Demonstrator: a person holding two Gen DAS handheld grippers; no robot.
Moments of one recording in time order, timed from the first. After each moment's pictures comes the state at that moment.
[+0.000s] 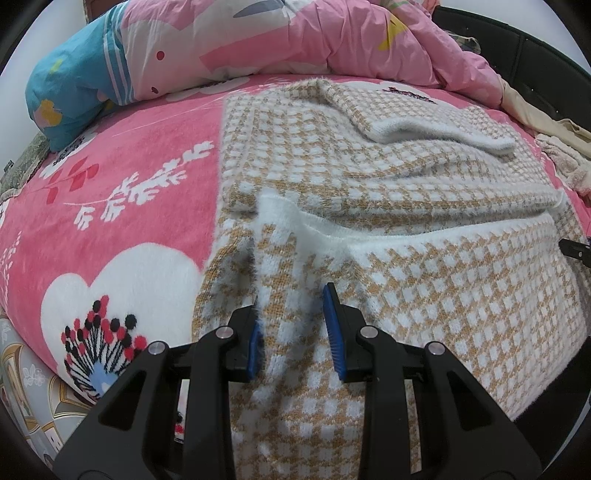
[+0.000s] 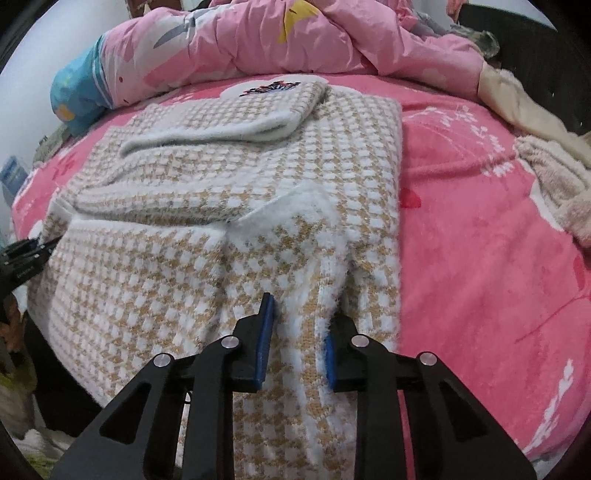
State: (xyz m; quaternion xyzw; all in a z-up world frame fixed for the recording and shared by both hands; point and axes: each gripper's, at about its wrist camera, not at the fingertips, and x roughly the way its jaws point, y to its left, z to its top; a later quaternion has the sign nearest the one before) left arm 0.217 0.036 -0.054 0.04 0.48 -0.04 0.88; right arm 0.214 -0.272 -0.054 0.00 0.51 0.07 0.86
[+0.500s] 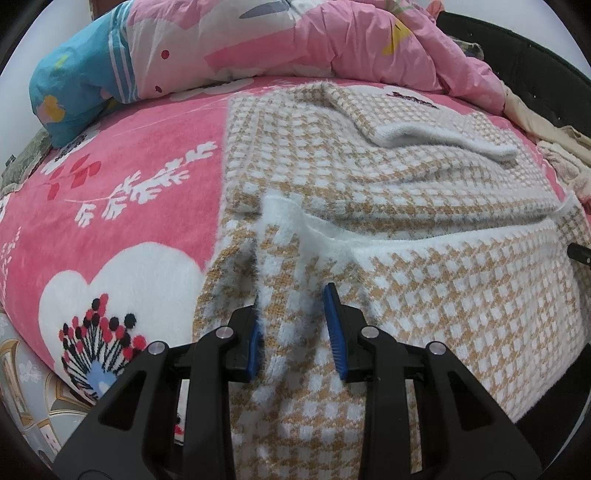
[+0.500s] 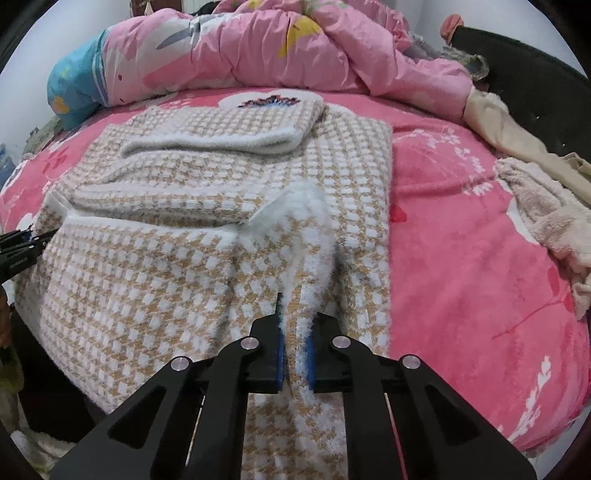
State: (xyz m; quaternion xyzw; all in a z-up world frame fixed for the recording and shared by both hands) left arm 0.215 0.039 -0.053 0.03 0.47 -0.03 0.88; right arm 0.193 -0.255 -0.036 -0.03 0.48 0.04 0.88
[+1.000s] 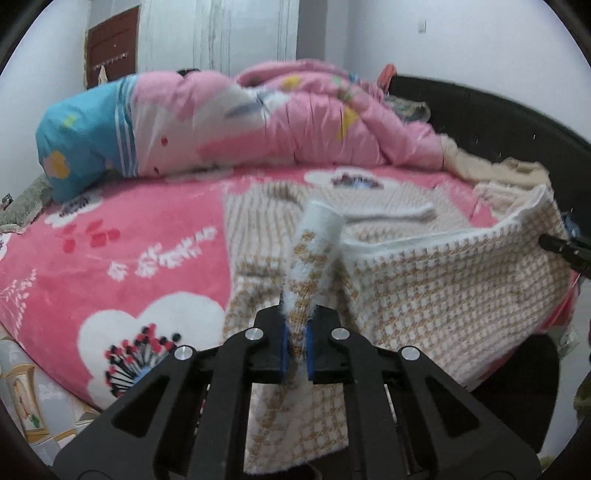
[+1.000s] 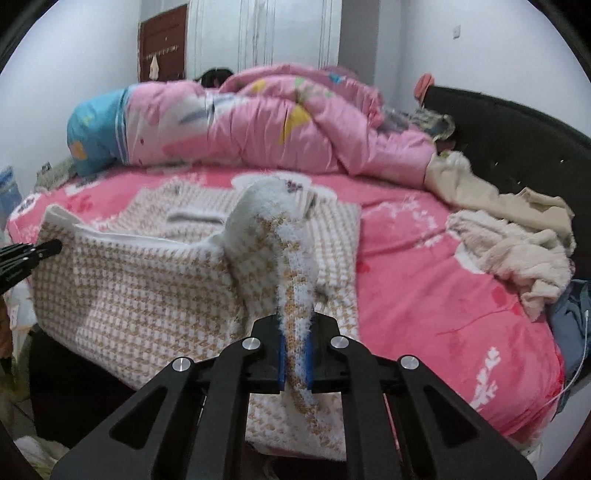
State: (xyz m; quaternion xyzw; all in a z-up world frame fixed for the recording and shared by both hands) left arm 0.128 0.054 0.041 0.01 0.33 -0.10 0.94; right arm 0.108 -0.248 0.053 -0.02 0.35 0.02 0.94
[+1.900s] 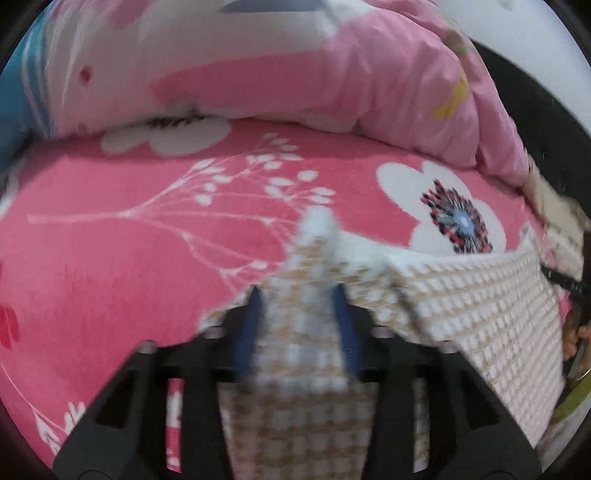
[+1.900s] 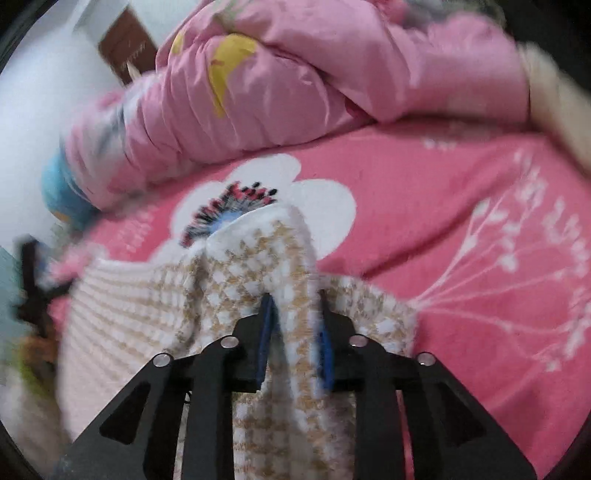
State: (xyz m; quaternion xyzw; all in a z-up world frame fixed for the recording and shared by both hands) left arm 0.462 0.088 -0.034 -0.08 0.50 -0.11 0.86; right arm 0.432 -0.372 -0.060 0.21 0.48 0.15 0.84
